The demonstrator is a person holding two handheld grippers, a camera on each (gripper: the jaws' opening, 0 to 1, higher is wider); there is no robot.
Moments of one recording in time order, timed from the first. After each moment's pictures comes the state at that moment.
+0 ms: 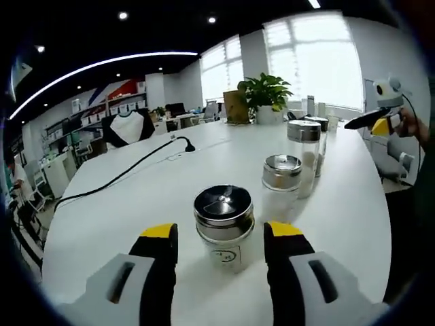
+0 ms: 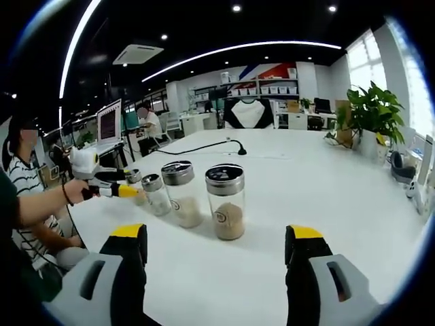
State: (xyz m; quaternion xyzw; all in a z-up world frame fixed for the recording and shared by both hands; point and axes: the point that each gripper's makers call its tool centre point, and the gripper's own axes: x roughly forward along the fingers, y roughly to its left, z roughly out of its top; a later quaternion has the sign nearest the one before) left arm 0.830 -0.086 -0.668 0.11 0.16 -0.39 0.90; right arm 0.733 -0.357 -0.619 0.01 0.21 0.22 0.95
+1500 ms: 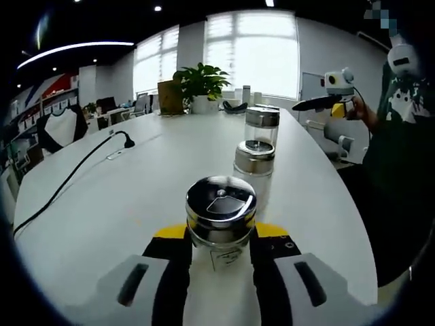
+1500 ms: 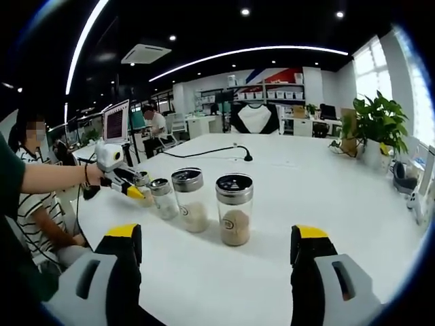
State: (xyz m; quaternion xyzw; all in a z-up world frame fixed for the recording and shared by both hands) left arm 0.833 -0.100 -0.689 0.12 0.19 -0.56 0.79; right arm 0.727 -0.347 -0.603 -0.01 0.19 0.24 0.95
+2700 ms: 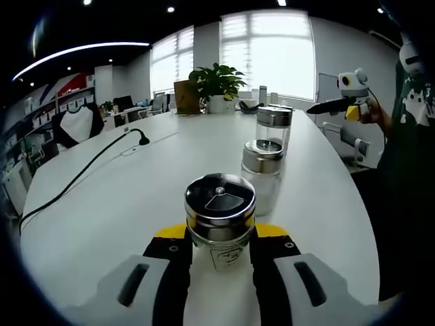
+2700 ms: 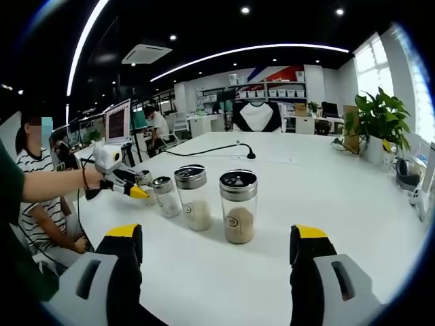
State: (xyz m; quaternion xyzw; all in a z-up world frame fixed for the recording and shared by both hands) left arm 0.834 -0.099 -0.685 0.11 0.20 -0.50 0.83; right arm 0.726 -0.343 -0.609 0.00 0.20 0.25 0.95
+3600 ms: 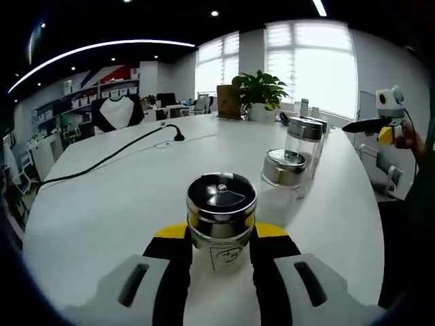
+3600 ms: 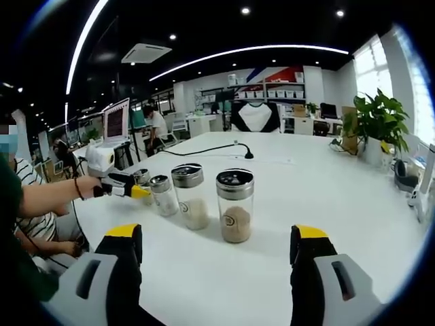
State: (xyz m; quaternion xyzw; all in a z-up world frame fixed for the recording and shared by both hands) left arm 0.838 -0.095 -0.686 0.06 0.19 -0.38 0.90; right arm 0.728 -0.346 -0.611 -0.01 0.20 0.24 0.95
